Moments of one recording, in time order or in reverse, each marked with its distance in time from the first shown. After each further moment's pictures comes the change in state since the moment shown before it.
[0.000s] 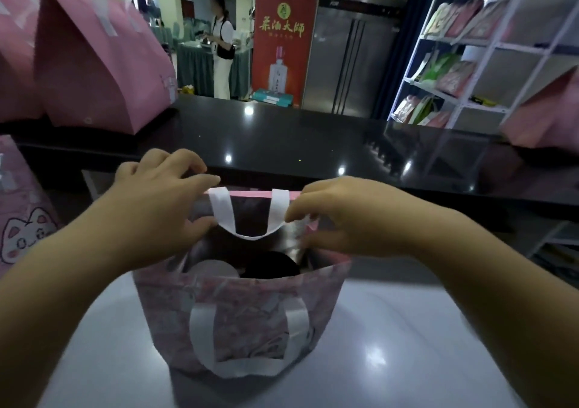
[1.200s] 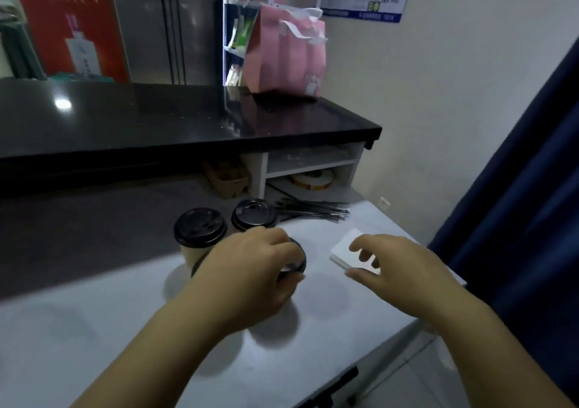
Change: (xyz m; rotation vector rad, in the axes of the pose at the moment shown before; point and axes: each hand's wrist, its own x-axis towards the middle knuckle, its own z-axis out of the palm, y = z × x) left_hand 0.067 0.589 0.058 -0.548 0.000 0.711; right_hand -0.536 0.253 0.094 0.041 0.104 1.056
